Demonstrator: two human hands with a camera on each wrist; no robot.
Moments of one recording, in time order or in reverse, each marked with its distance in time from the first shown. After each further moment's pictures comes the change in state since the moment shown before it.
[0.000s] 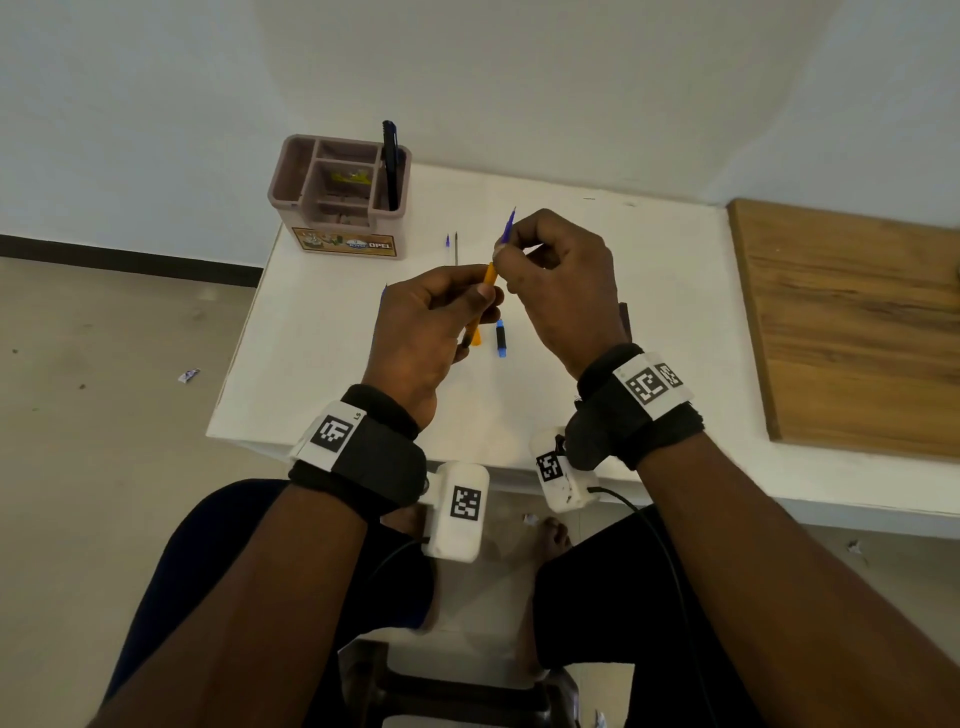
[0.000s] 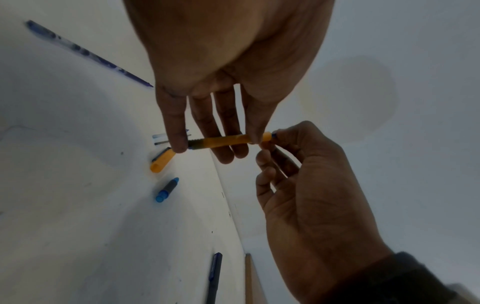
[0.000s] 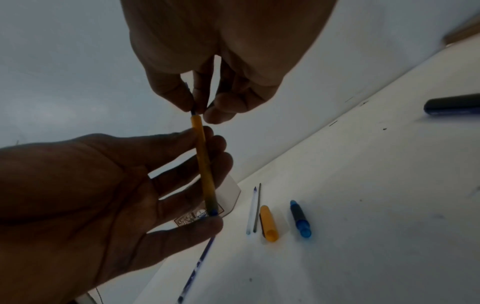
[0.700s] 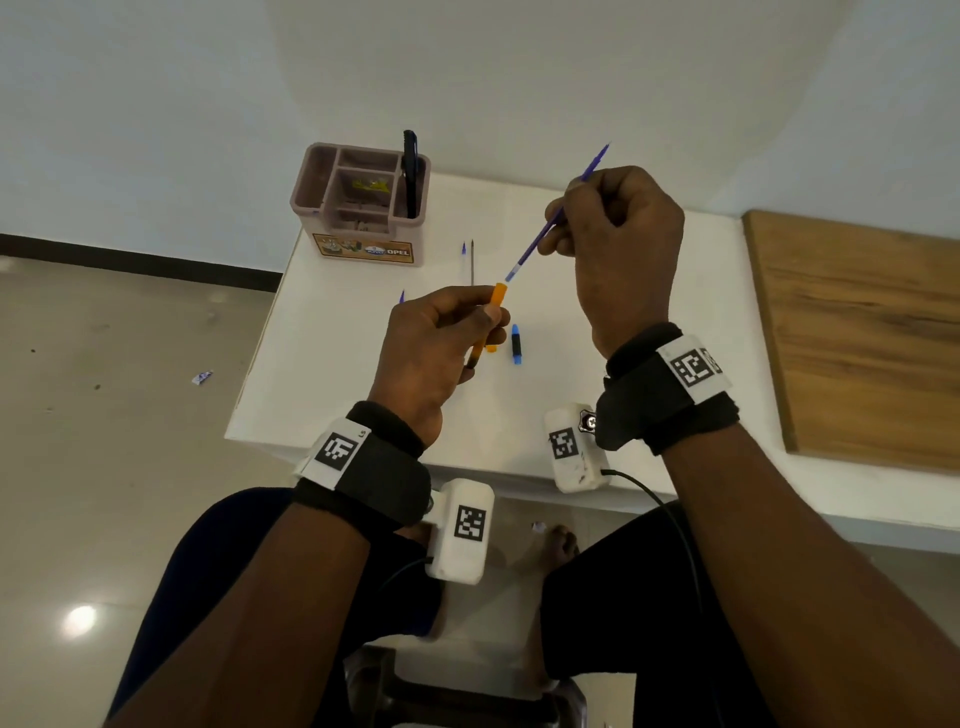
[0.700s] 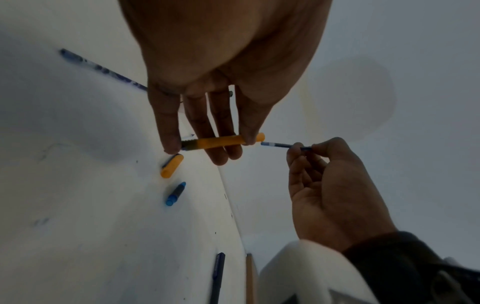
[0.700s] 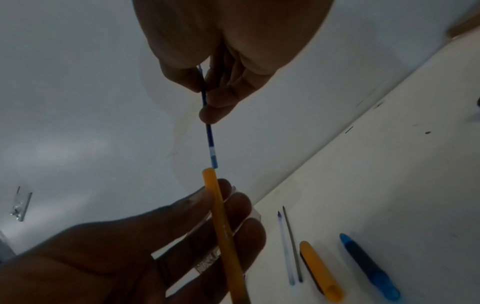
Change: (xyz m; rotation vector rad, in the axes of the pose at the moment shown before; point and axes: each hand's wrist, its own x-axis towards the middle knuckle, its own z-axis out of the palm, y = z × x) left_hand -0.005 -0.006 -0.011 -0.020 0.014 -0.060; right_hand 0.018 -0.026 -0.013 0.219 0.235 0.020
